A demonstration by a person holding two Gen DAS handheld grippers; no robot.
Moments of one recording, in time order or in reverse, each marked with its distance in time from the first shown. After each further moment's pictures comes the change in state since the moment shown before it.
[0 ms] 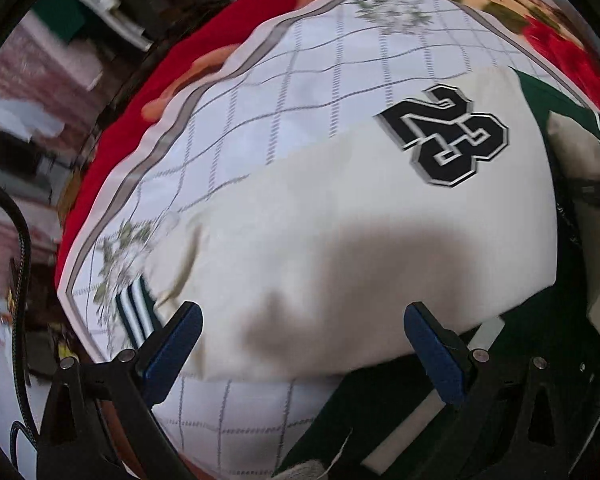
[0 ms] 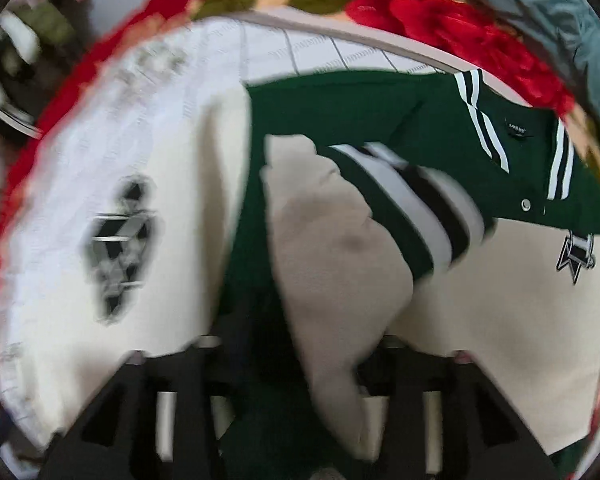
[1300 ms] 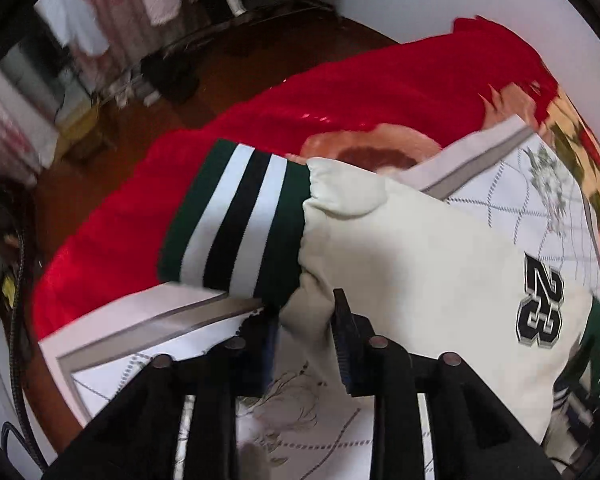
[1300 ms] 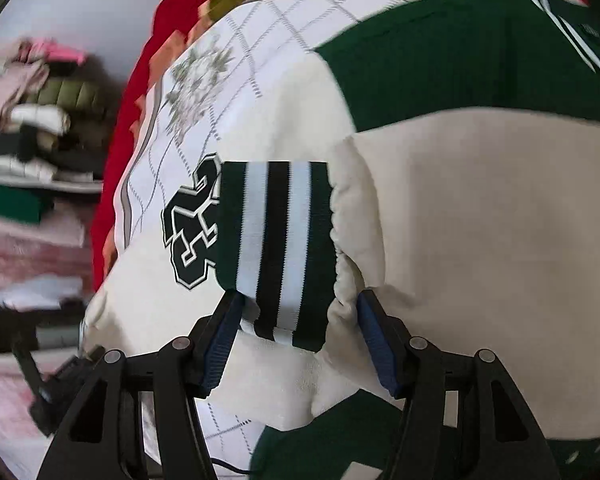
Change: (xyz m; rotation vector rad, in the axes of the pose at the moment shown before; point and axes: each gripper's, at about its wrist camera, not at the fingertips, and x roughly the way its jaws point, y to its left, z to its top) left arm 0.054 0.146 0.102 -0.359 -0.100 -0.102; right arm 0.049 0.031 0.039 0.239 0.150 0.357
